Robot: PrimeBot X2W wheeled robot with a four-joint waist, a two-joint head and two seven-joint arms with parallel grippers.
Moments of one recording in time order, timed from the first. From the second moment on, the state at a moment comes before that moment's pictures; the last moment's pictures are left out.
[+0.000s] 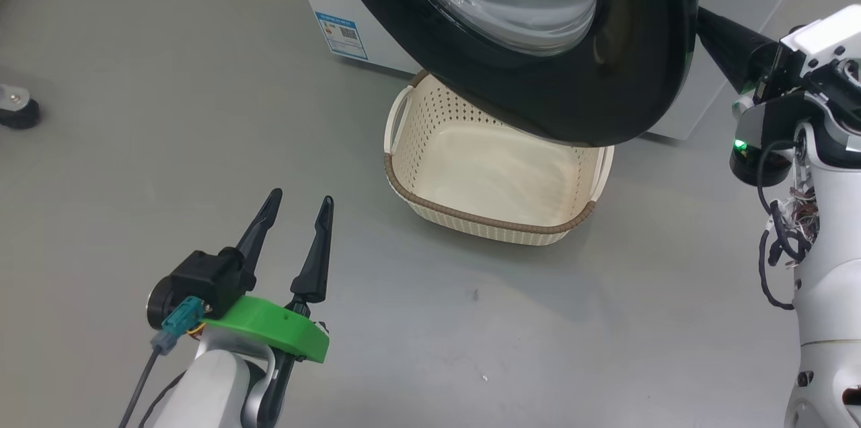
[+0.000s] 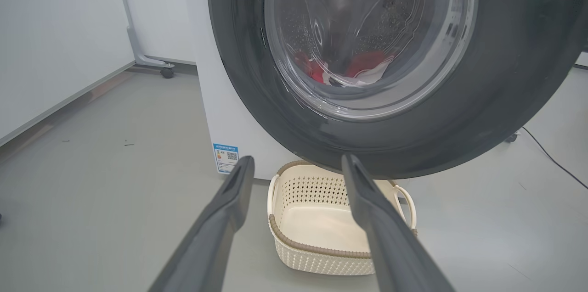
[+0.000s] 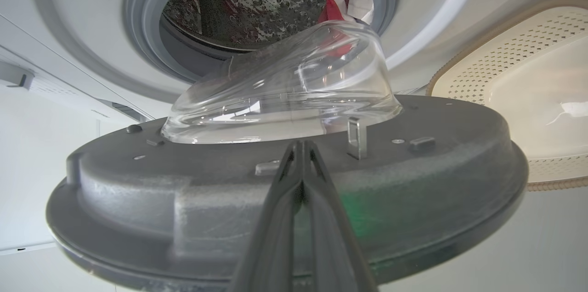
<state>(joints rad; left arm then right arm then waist) -0.25 0.05 -0.34 0.28 -0.46 -0.13 -0.25 -0.75 -0.12 -0.12 0.46 1.44 -0.13 0.64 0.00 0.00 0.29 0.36</state>
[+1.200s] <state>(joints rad) -0.18 0.05 -0.33 0.28 -0.44 -0.13 -0.25 -0.60 -0.07 0.00 0.45 1.55 -0.13 0.69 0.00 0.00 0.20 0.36</state>
